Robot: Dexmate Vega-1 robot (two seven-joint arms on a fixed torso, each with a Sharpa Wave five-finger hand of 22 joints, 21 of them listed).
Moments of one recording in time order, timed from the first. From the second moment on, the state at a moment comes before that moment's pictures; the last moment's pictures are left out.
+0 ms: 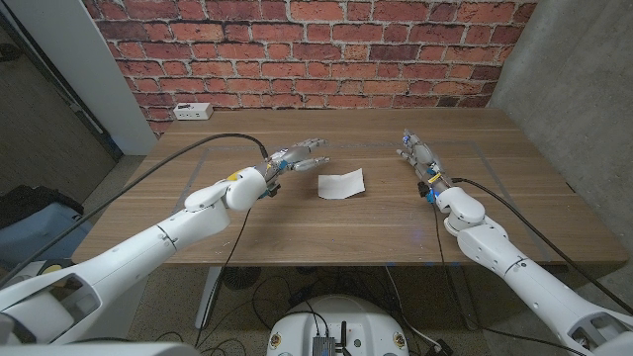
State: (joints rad) left arm 0.74 0.78 0.70 -1.74 0.42 0.03 0.03; left_hand 0.13 0.12 0.51 0.03 0.20 -0.05 -0.13 0.19 0.17 -0.13 -0.06 0.21 0.18 -0.17 -0.03 0.18 0.17 -0.14 0.02 0.29 0.18; right arm -0.93 -0.55 -0.40 -1.43 0.56 0.28 -0.06; right_hand 0.33 0.14 0.23 -0.01 0.21 0.03 0.03 0.19 0.18 0.02 0.09 0.21 0.19 -0.05 0.03 0.19 0.18 0.22 0.00 0.18 0.17
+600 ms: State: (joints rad) left arm 0.78 0.81 0.68 -1.78 0.45 0.02 0.02; left_hand 0.15 0.13 0.51 0.02 0.20 -0.01 -0.13 0.19 0.17 -0.10 -0.06 0.22 0.18 -0.17 -0.03 0.18 0.17 -0.11 0.02 0.29 0.18; right arm -0.97 -0.57 -0.41 -1.51 0.51 0.27 -0.11; right_hand 0.34 0.14 0.23 -0.02 0.21 0.03 0.03 0.19 0.18 0.03 0.09 0.21 0.19 -0.05 0.03 0.19 0.18 0.22 0.00 0.18 0.17
